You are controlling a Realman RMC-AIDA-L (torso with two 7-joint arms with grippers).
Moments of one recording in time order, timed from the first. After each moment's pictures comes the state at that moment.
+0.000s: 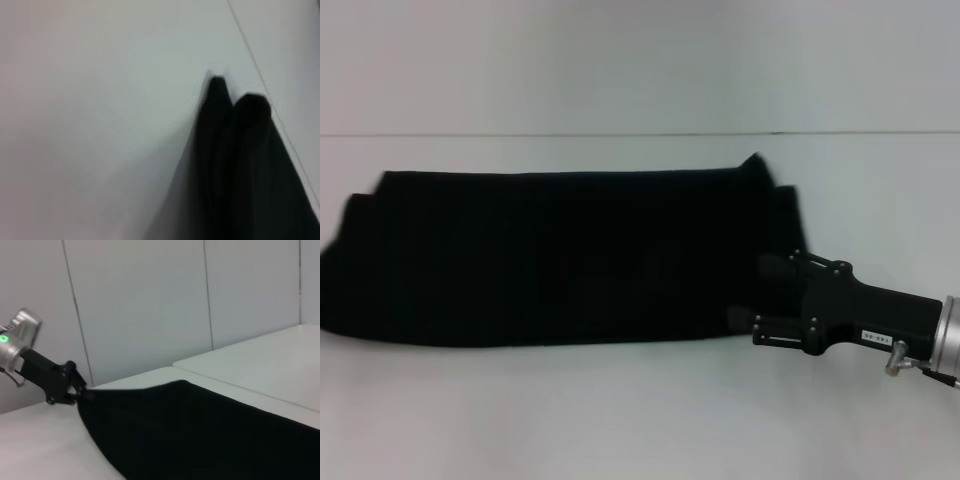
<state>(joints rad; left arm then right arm) -0.43 -1.83 0.39 0.54 2.28 1.29 -2.65 0.55 2.08 -0.71 -0.38 -1.84 -1.38 1.05</state>
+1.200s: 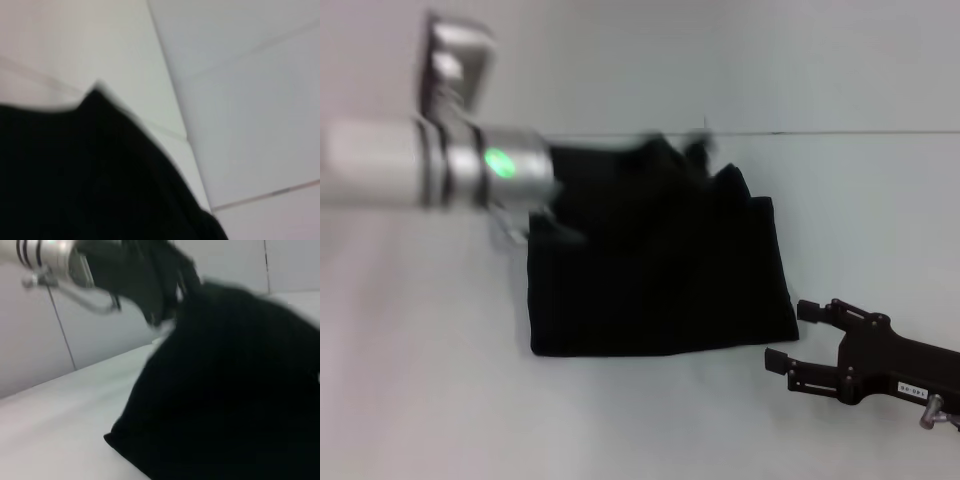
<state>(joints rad) -0.90 -2.13 0.61 0.60 2.16 1.36 -2.54 0.44 2.08 -0.71 -0.38 -1.84 -1.38 1.04</state>
